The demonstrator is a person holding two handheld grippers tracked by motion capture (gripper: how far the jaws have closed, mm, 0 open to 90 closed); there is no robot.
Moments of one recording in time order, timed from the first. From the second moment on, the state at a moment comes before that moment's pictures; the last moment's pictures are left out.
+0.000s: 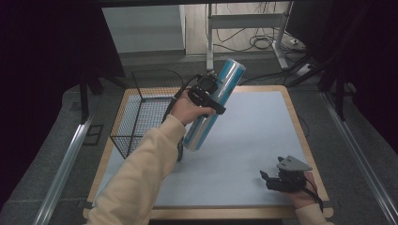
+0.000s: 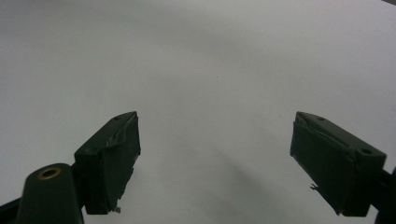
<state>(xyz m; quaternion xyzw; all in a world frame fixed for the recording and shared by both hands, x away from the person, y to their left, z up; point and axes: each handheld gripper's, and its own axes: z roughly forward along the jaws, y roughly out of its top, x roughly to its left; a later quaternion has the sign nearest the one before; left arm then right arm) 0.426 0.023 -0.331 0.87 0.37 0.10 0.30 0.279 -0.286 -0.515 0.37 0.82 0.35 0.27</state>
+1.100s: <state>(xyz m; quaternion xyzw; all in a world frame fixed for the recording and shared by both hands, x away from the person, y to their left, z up) 0.433 0.076 -0.297 0.85 0.41 0.14 0.31 0.280 -0.285 -0.516 0.37 0.82 0.35 0.27</state>
